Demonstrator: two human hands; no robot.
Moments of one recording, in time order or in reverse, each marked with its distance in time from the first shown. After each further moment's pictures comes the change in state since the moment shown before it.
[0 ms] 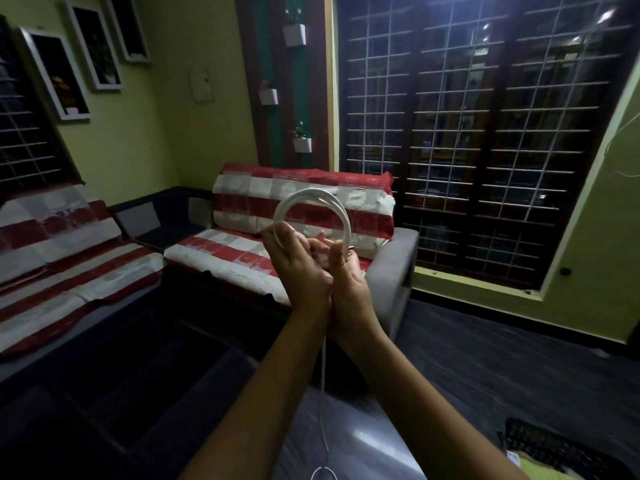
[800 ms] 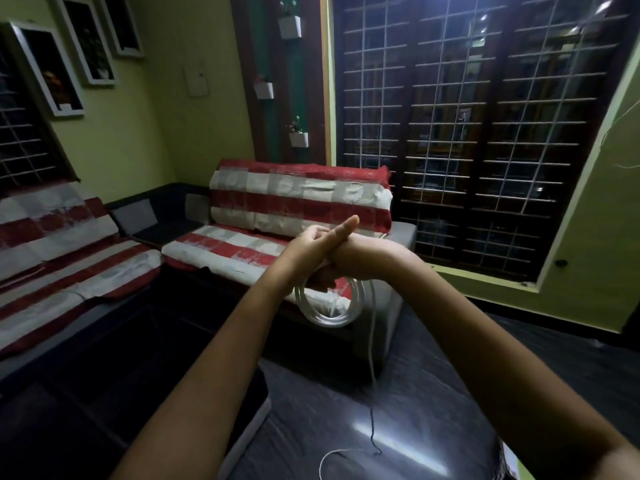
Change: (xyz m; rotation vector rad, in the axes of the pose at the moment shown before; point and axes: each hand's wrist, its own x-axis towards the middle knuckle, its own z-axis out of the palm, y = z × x) left_hand 0.032 0.030 -0.008 0.708 -0.771 -0.486; right_hand 0.042 -0.077 -0.003 -1.795 -0.574 0.147
